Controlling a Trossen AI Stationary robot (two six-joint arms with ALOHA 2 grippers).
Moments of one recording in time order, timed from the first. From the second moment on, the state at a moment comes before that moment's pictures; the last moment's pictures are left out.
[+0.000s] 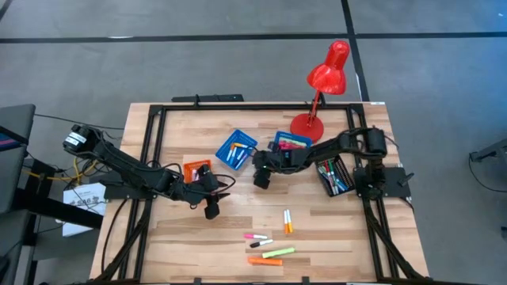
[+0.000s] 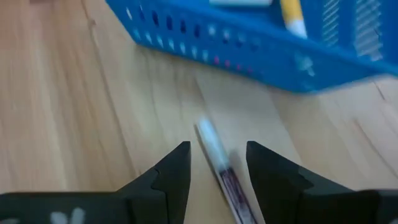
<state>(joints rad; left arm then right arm) -0.43 1.28 0.59 0.03 -0.52 -0.40 -0.05 1.97 1.09 -0.08 0.26 0.13</state>
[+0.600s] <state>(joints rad) -0.43 1.28 0.59 0.05 -0.52 -0.40 -0.05 2.08 1.26 -0.28 0.20 0.13</state>
